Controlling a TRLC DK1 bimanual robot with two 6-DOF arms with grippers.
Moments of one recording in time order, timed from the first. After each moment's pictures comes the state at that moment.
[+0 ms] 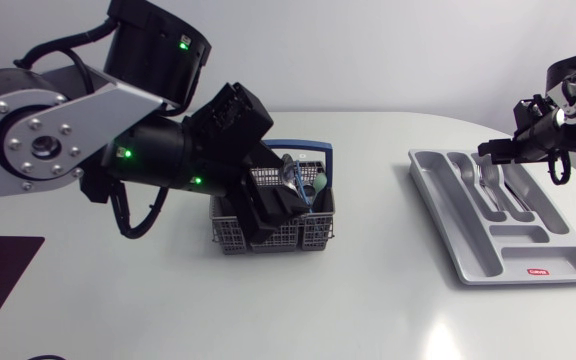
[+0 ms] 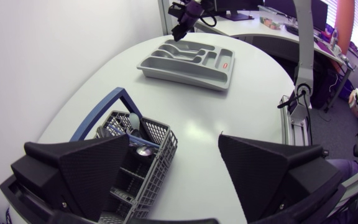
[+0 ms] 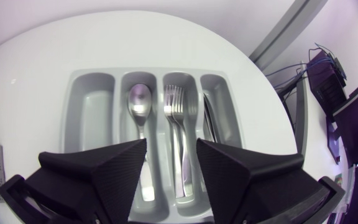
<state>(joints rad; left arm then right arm) -0.70 1.40 1.11 -0.40 0.29 0.39 -0.33 1.90 1.40 -0.41 0.06 -0.25</state>
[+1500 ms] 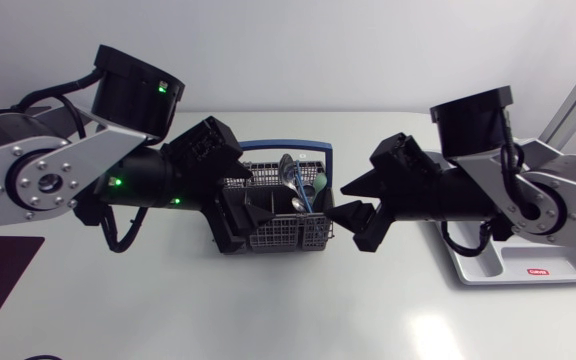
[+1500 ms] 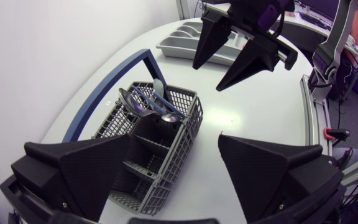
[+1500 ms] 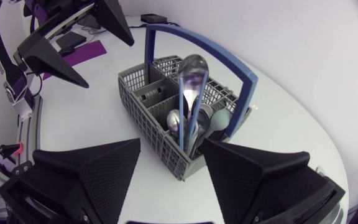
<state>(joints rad) -0.60 1.36 0.95 -0.31 0.25 0.48 0.43 1.32 0.76 -0.13 -0.39 -0.36</state>
